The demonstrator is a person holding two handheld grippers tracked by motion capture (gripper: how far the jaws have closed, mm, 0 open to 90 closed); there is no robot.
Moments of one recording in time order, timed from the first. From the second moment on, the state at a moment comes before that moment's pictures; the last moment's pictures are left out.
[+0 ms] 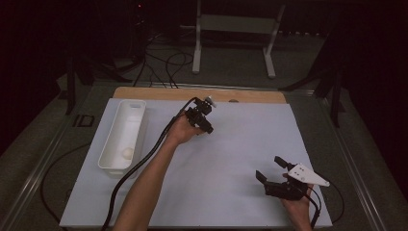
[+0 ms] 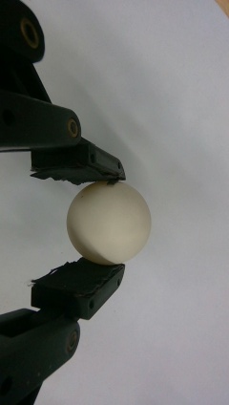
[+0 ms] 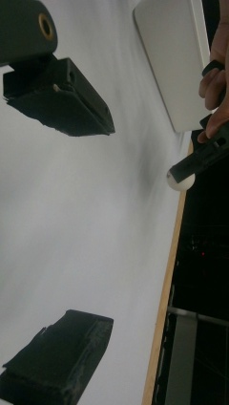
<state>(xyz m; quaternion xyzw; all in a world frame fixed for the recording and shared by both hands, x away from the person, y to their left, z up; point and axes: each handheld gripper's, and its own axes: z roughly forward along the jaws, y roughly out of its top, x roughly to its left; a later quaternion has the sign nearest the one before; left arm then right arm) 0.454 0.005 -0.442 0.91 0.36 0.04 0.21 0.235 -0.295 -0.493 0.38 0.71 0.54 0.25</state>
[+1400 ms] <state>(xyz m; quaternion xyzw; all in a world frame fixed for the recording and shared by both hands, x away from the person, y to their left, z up) 0.443 0.023 -0.413 0.91 0.36 0.07 0.20 0.234 -0.295 -0.493 0.38 0.71 0.54 0.25</state>
